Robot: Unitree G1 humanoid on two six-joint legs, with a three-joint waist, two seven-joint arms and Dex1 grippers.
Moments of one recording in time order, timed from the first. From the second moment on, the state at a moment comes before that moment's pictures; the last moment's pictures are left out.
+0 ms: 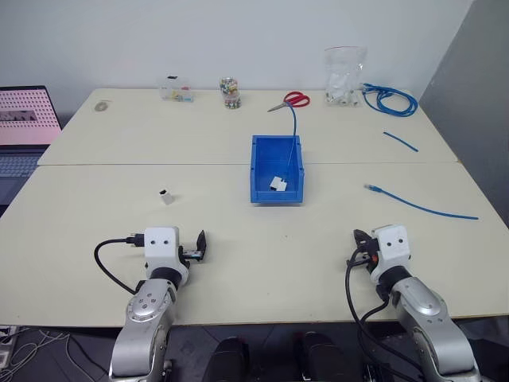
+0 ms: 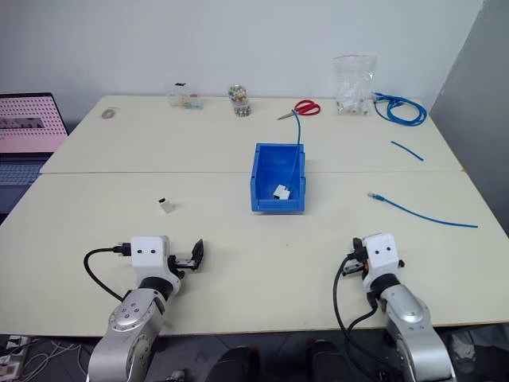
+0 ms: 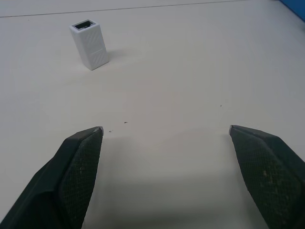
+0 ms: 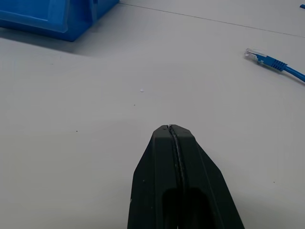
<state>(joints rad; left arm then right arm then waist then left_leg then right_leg) 0.12 0.20 0.12 -0.38 -0.12 0.45 -0.05 0.13 -0.31 0.01 -0.44 0.12 0.42 0.18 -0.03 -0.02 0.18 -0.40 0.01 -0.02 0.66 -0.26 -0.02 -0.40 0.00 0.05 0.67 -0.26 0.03</state>
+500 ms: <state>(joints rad) 0.15 0.18 0.12 -0.39 -0.14 0.45 -0.08 0.13 -0.30 -0.01 -0.44 0.10 0.42 0.18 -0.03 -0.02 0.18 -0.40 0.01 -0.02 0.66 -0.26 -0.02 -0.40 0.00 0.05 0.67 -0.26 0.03</state>
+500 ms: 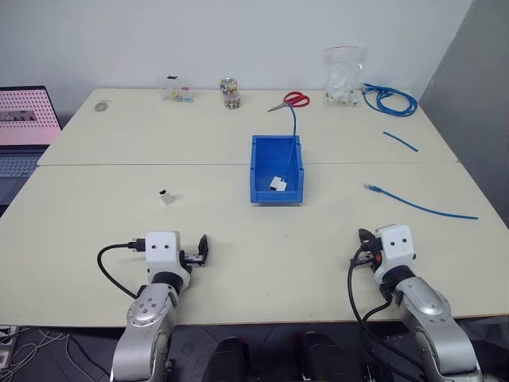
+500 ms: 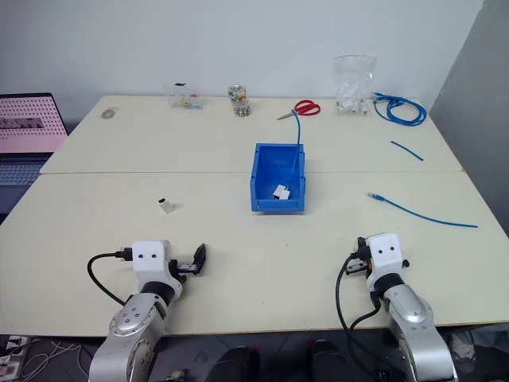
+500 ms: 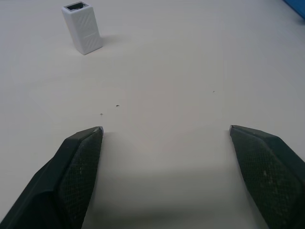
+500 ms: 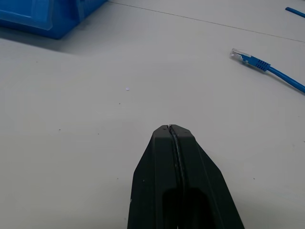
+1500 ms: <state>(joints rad) 0.14 0.16 0.11 -0.39 -0.13 0.43 -0.10 0.14 -0.30 -0.04 -0.44 0.09 0.42 0.17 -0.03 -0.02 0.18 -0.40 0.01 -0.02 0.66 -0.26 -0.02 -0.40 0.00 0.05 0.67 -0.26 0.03</state>
